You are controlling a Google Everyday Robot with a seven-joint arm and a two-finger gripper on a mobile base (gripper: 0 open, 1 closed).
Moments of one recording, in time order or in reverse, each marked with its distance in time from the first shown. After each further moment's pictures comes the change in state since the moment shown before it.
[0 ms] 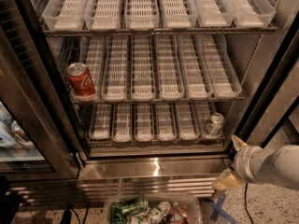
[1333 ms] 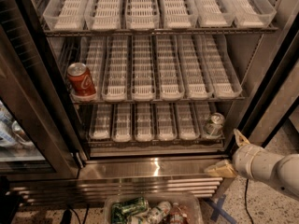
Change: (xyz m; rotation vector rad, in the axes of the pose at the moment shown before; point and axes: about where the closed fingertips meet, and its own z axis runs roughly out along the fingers) arm -0.010 -0.028 0.020 0.118 -0.216 0.149
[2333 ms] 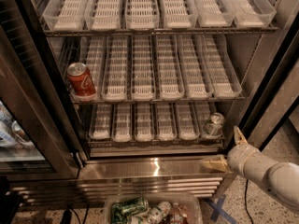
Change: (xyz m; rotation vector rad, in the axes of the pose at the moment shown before) arm 0.000 -0.019 0.025 0.138 -0.109 0.085
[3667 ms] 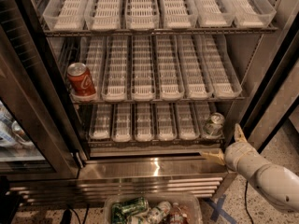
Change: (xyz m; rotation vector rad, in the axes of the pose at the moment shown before) arm 0.011 -0.026 0.025 0.153 -0.017 0.029
